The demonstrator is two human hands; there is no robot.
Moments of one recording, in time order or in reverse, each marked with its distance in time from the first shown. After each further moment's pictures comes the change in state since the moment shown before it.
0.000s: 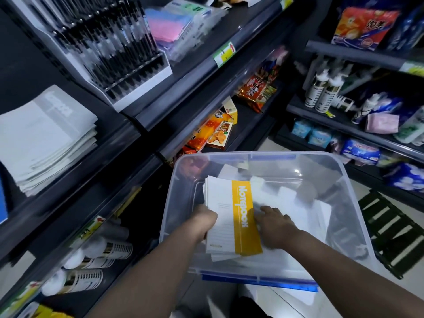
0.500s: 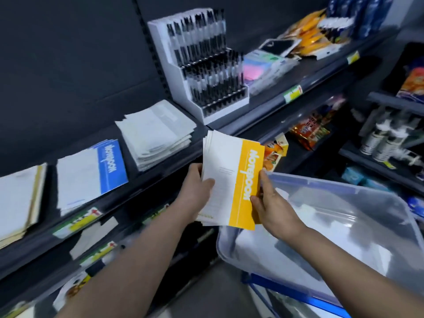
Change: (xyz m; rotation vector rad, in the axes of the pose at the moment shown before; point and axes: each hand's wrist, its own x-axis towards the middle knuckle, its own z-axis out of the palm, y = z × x) left_hand -0.098 -0.022 -0.170 -0.427 0.331 0.528; right_hand -0.052 -0.136 -0.094 0.528 0.542 -0.415
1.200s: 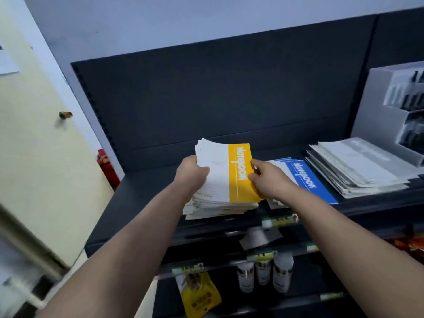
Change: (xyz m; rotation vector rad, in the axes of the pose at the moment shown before) left_hand -0.090 -0.071 -0.440 0.157 0.557 -0.101; right_hand 0.046 -0.418 0.193 -0.040 -0.258 -0.353
